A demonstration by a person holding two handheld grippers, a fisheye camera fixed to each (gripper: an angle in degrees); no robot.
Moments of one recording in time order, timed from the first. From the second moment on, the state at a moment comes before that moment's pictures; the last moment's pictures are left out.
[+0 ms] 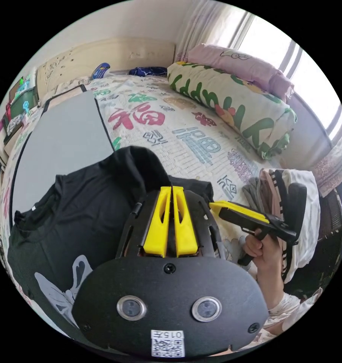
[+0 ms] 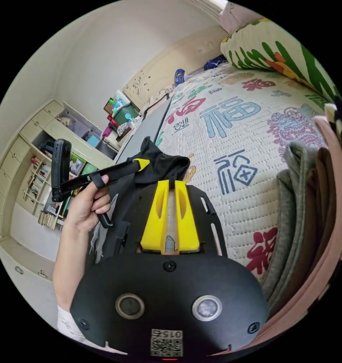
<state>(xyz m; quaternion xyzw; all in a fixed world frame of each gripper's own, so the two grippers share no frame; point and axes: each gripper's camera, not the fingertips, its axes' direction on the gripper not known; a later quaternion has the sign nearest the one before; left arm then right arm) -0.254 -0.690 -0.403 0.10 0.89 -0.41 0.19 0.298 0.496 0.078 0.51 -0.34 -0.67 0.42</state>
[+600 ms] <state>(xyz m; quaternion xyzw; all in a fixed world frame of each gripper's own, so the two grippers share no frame) -0.266 -0.821 -0.394 0.14 0.87 -0.46 0.08 0.372 0.557 0.081 0.53 -0.38 -0.62 0.43</state>
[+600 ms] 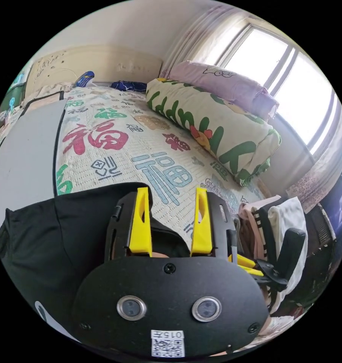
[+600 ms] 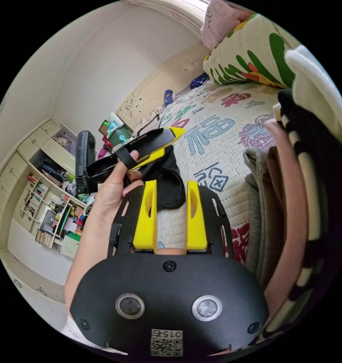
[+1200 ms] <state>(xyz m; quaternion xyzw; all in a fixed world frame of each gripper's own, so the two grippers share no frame) -0.205 -0.860 -0.361 0.08 0.89 -0.45 0.03 0.397 0.578 0.077 0.49 -0.38 -0.63 0.48</state>
